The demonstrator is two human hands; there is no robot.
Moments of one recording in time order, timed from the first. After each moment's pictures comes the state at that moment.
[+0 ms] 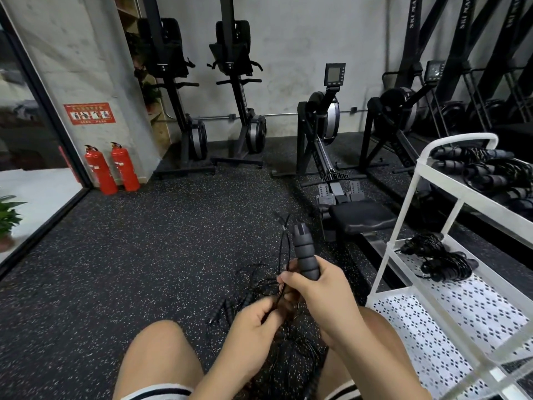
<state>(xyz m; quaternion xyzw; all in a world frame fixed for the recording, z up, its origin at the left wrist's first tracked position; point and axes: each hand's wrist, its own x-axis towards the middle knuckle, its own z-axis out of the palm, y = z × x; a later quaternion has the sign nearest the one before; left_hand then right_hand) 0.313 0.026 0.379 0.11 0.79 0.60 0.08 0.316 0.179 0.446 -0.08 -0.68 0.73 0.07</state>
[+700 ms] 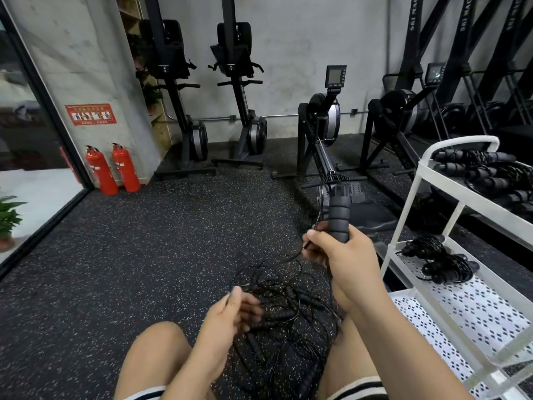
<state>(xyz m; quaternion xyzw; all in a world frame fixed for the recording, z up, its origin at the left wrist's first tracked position) 0.287 -0.018 0.356 -0.03 0.69 0.72 0.11 0.291 0.204 0.492 -0.10 -0.59 0.78 0.16</state>
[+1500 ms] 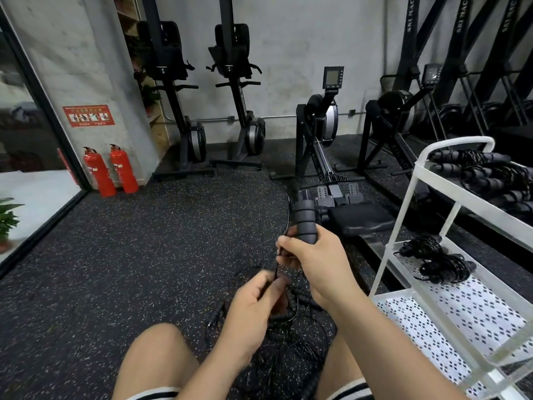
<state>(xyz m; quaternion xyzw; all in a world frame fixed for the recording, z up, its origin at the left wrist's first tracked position) 0.308 0.035 0.426 0.09 0.72 0.69 0.04 0.275 0.177 0.483 -0.08 -0.63 0.76 0.10</state>
